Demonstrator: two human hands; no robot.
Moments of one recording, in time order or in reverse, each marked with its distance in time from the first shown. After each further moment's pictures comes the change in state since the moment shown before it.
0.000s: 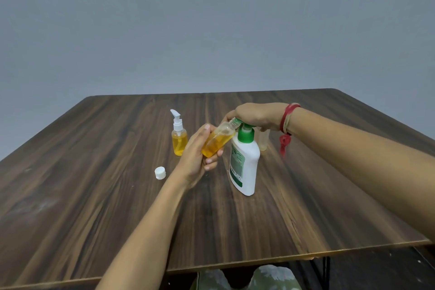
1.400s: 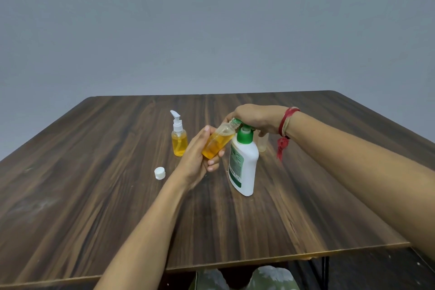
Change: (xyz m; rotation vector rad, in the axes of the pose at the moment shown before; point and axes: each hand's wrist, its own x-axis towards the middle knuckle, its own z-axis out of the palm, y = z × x) left_hand 0.000 -0.004 0.000 -0.059 -0.039 -0.009; right_hand 0.005 0.002 0.002 0.108 0.012 0.083
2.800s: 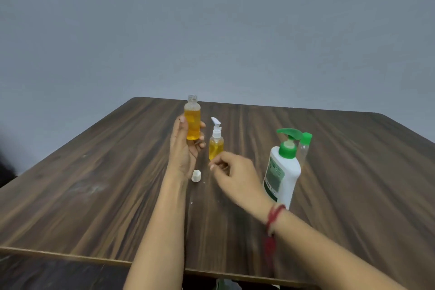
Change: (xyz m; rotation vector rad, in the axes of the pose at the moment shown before) left_hand -0.013 0.038 -0.076 -0.129 0.455 0.364; right_hand 0.006 -0.019 0.144 0.179 0.476 -0.526
